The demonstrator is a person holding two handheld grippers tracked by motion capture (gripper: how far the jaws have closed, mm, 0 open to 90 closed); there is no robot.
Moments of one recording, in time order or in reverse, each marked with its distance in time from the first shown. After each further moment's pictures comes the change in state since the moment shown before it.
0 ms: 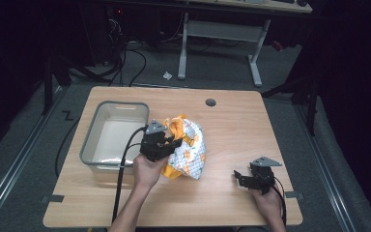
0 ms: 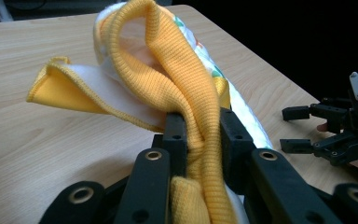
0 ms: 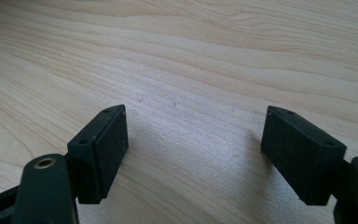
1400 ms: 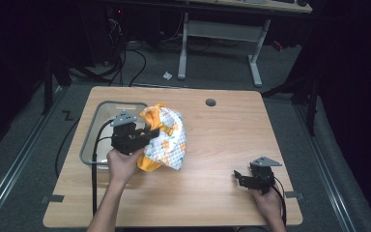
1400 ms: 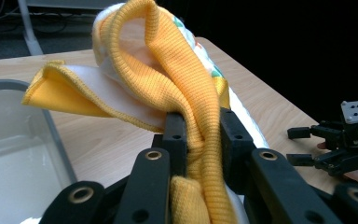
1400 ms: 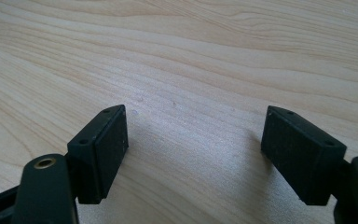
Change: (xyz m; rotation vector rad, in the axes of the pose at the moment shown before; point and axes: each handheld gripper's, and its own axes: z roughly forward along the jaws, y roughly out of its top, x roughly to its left) left arm 0.040 0.012 -0.063 -0.096 0.019 -0.029; right arm 0.000 0.000 0.000 0.000 0.001 0.000
